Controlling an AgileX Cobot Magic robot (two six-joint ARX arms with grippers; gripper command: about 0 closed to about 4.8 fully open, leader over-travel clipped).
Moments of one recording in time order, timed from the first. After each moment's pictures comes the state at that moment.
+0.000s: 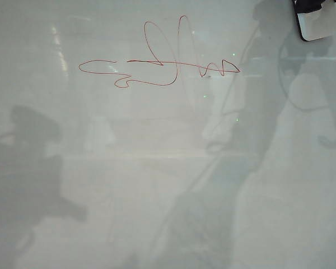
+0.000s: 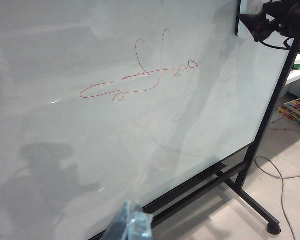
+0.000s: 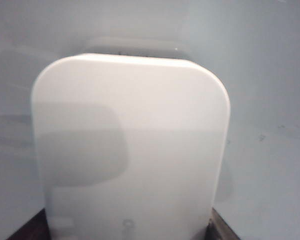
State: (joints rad) left arm -0.26 0.19 1.10 -1.06 0.29 0.05; right arm 0.09 1.22 0.93 0.34 0.13 -0.31
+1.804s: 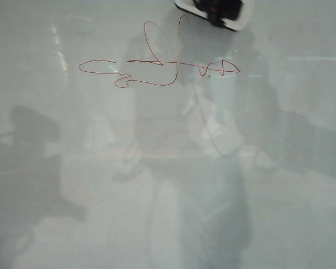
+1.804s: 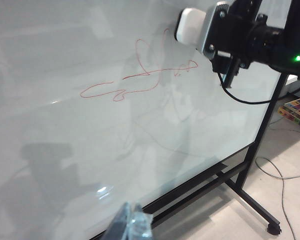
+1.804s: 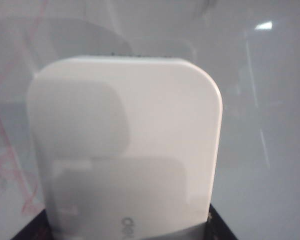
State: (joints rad) left arm -0.26 0.19 1.10 -1.06 0.29 0.05; right arm 0.73 1.37 1.05 0.31 0.65 -1.24
